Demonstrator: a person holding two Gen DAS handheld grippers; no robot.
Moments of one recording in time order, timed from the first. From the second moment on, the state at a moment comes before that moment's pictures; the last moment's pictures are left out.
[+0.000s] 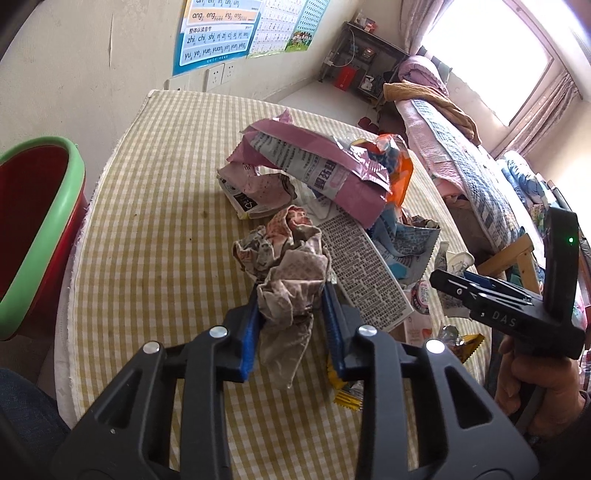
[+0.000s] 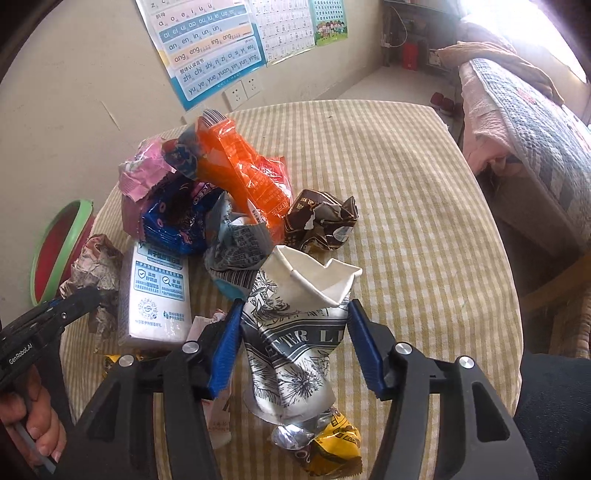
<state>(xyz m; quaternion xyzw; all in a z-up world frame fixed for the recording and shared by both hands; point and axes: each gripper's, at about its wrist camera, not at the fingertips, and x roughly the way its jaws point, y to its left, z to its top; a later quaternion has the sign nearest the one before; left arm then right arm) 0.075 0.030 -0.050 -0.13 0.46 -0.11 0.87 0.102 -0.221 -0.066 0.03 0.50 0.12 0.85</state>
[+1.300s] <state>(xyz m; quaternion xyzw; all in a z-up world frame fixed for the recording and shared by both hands) 0.023 0.152 0.014 -0.15 0.35 0.04 0.92 0.088 -0.127 0.016 -0.01 0.42 0.22 0.88</state>
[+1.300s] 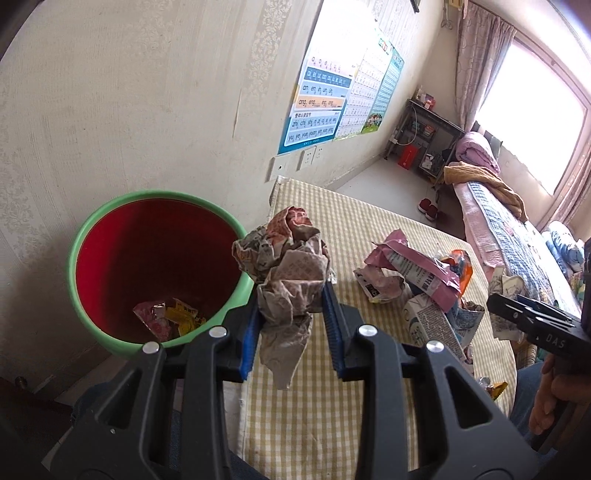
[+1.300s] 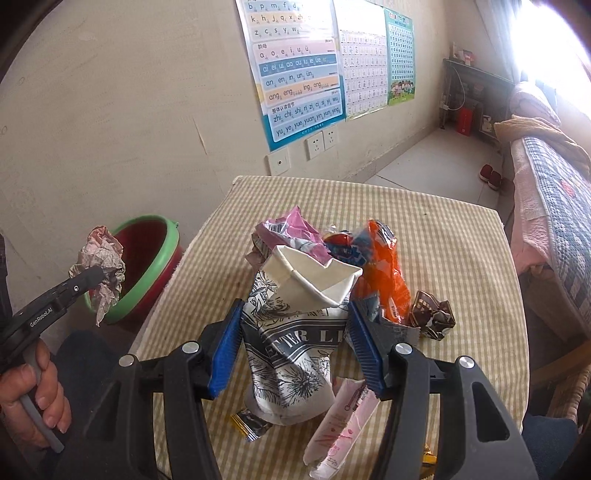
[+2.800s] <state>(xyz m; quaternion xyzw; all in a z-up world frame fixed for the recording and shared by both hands) -0.021 0.293 -0.004 -0.35 0.25 0.16 0.89 0.127 0.126 0.037 -0.09 0.38 0.40 0.83</state>
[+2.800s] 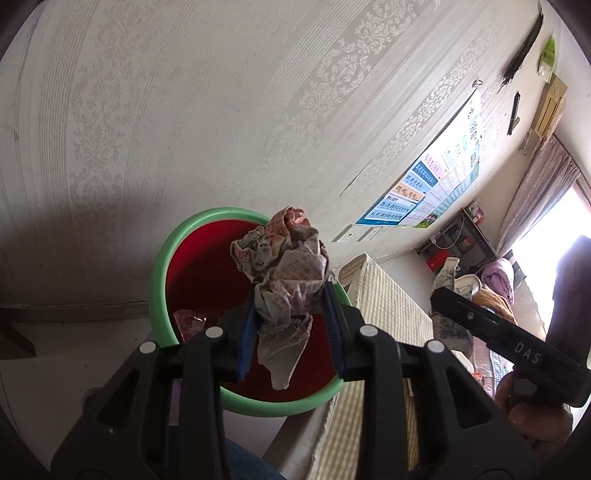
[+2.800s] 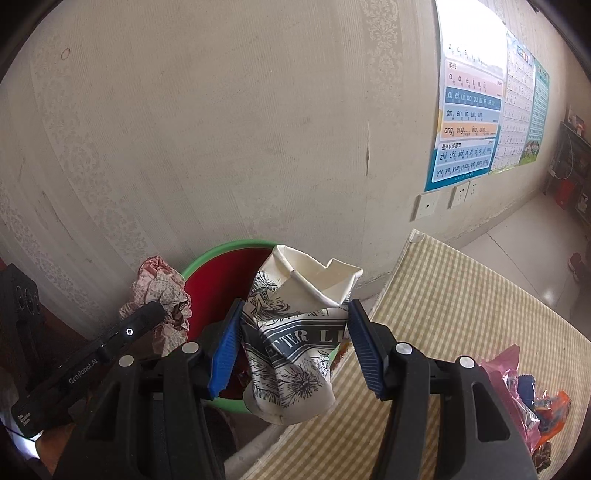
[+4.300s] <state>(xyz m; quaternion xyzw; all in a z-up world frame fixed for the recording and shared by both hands) -0.004 0.250 0.005 -0.30 0.32 0.14 0.89 0.130 0.016 0.023 -0.02 0.43 0.32 0.84</state>
